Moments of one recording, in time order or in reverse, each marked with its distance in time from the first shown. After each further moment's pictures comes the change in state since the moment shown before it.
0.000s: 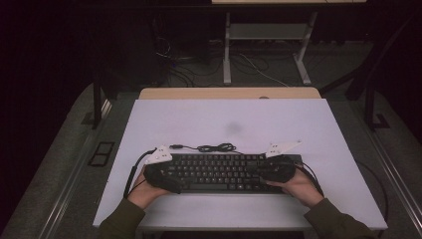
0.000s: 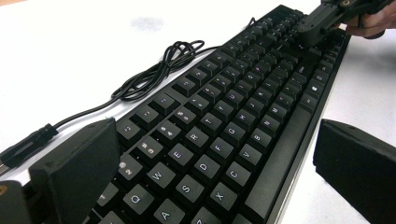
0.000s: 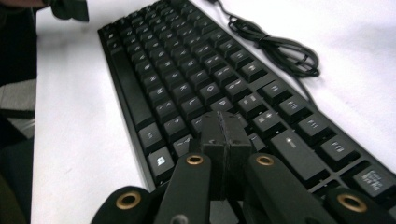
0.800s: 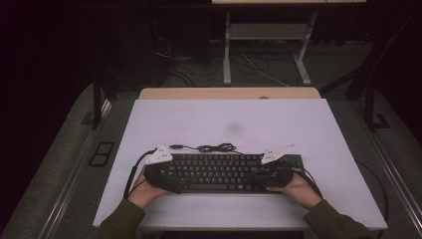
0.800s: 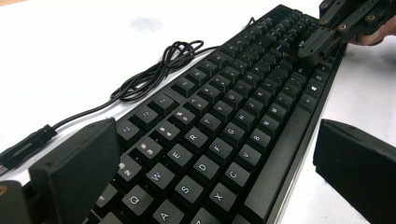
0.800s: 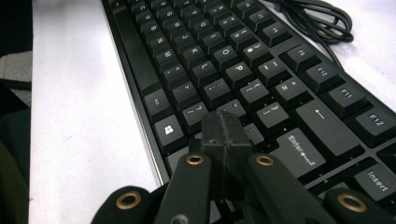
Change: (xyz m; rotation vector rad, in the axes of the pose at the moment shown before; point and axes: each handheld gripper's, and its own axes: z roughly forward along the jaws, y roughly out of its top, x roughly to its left) left arm 0.000 0.000 0.000 0.000 -0.001 0.002; right arm 0.004 -0.009 0.010 0.098 0.021 -0.029
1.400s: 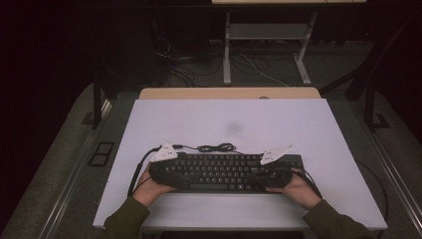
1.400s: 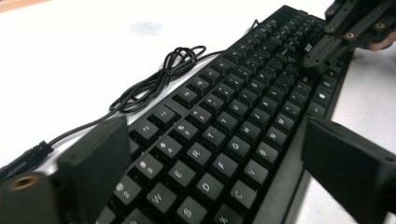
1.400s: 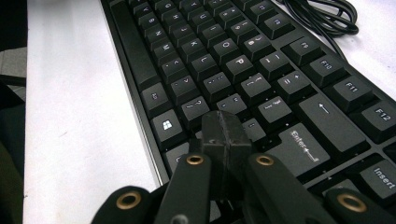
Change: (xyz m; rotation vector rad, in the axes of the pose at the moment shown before) left arm 0.000 0.009 0.013 0.006 0.014 0.012; right arm 0.000 -0.002 0.003 0.015 -0.002 -0.001
